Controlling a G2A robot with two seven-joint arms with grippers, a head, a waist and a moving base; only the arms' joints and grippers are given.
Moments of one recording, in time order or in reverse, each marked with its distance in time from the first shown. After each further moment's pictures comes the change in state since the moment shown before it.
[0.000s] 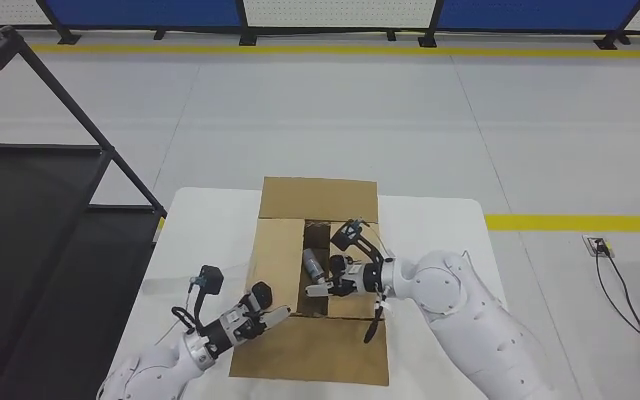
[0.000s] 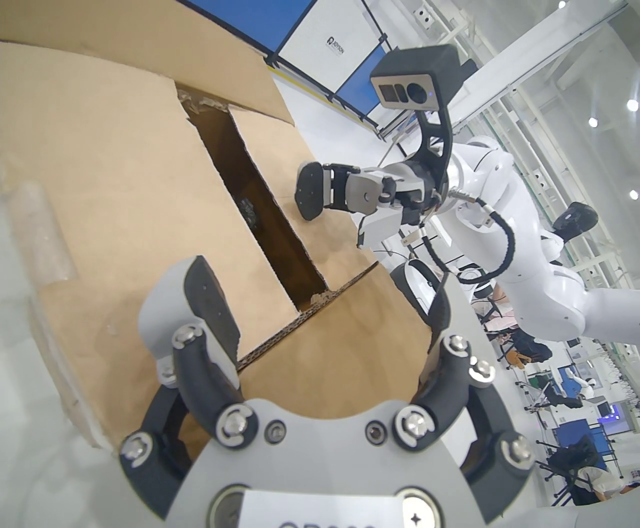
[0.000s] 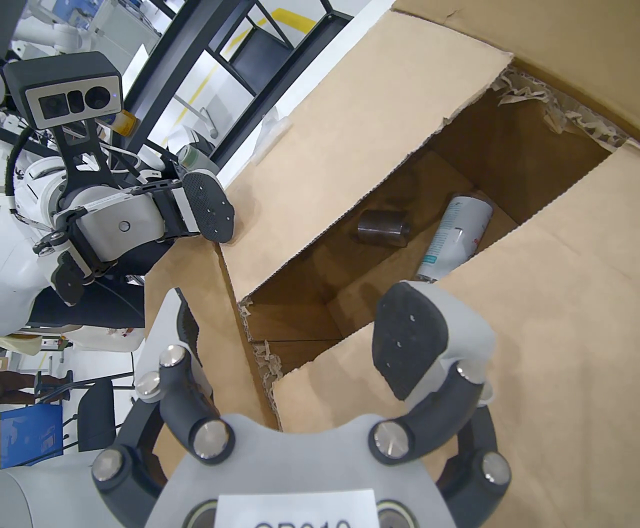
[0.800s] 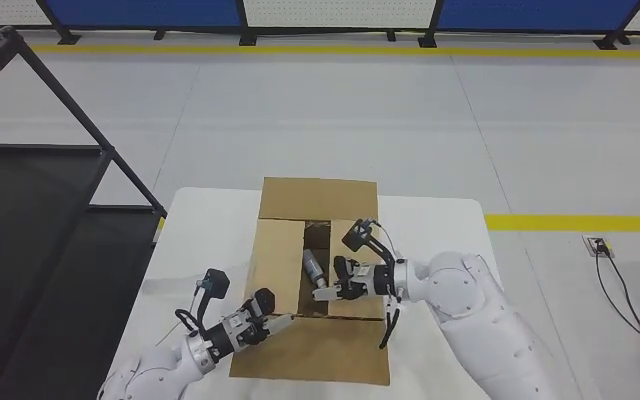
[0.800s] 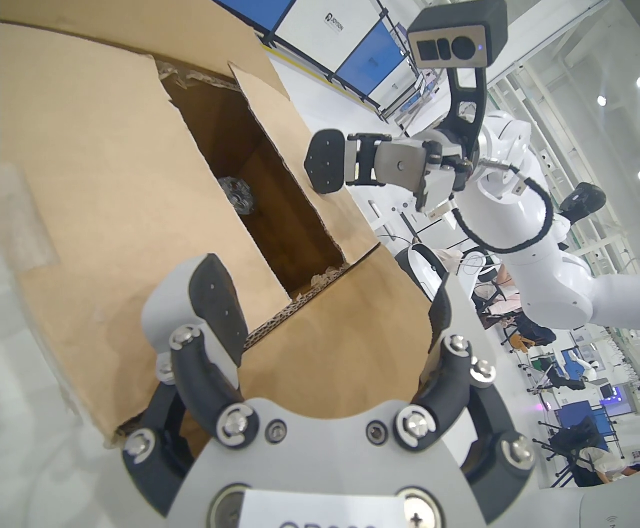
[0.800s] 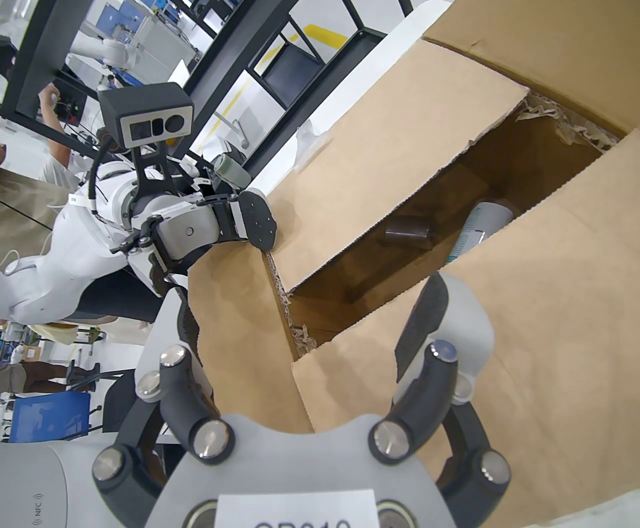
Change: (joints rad) left arm 0.003 -0.010 0.000 -0.002 0.036 0.012 -0.058; right arm -0.050 0.003 0.080 -0.072 0.069 -0.045 0.109
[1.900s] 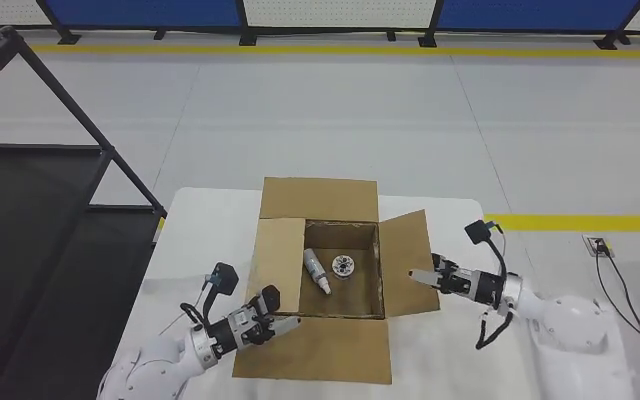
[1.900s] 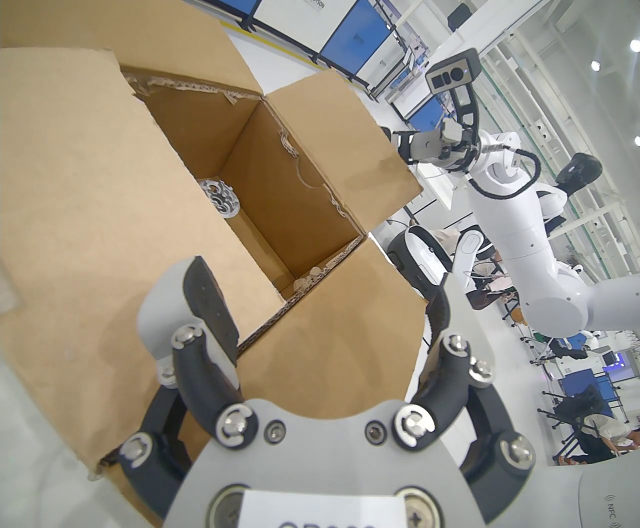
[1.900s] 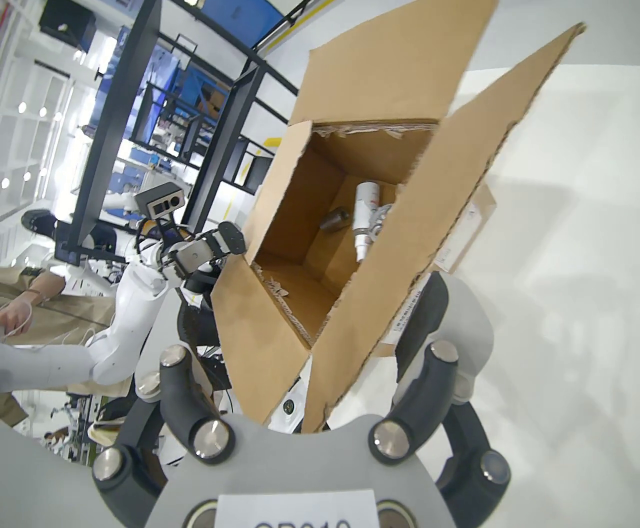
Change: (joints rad) left arm -0.036 -0.022 -0.006 -0.012 0.000 -0.041 -0.104; right arm -0.272 0.027 0.576 -0.215 0.203 0.110 0.272
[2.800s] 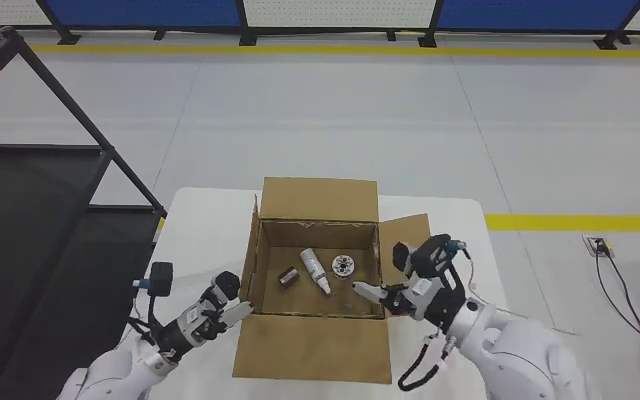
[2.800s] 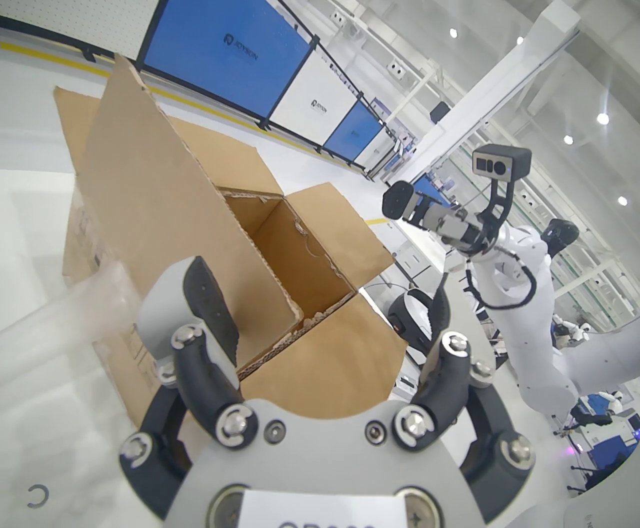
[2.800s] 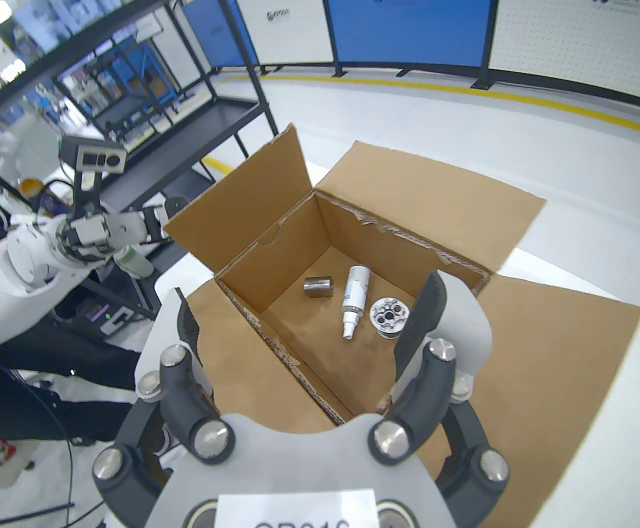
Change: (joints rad) left arm 0.108 -0.014 -0.206 -0.094 -0.113 -0.065 0.049; right arm -0.244 -0.090 -0.140 -0.488 -0.598 0.037 -0.485
